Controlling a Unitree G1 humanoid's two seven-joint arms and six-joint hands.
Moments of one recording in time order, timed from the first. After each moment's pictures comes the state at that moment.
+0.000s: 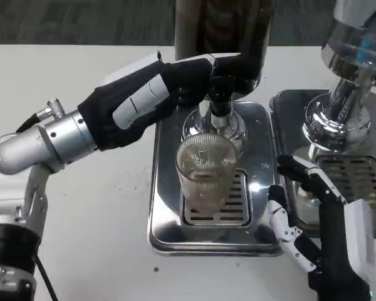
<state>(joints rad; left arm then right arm) -0.62 0.34 0.06 0.64 -0.27 -0.40 -1.10 0.24 -0.09 0.23 0.19 -0.62 -0.49 -0.66</state>
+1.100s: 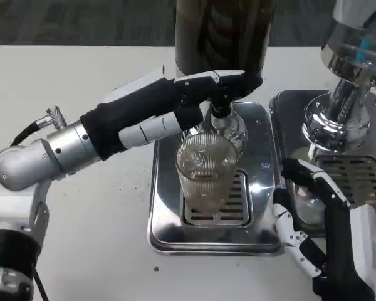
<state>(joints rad) -0.62 0.36 -0.03 0.77 -0.22 -0.73 -1.04 0.28 -0.09 0.22 0.15 -0.60 -0.49 -0.65</state>
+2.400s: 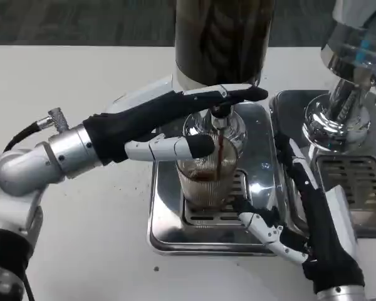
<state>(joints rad) -0.63 0.42 -0.13 0.80 -0.14 -0.91 -0.92 0.20 -0.13 0.21 0.16 -0.43 -0.50 -0.34</state>
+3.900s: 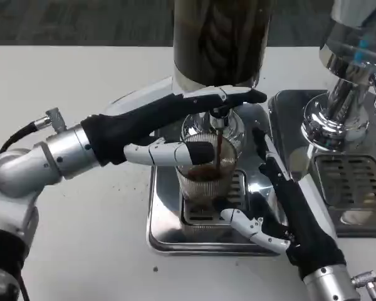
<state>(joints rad) -0.63 0.44 -0.14 0.80 -0.11 -0.96 -0.89 0.10 -0.12 0.20 0.21 -0.33 -0.45 -0.13</state>
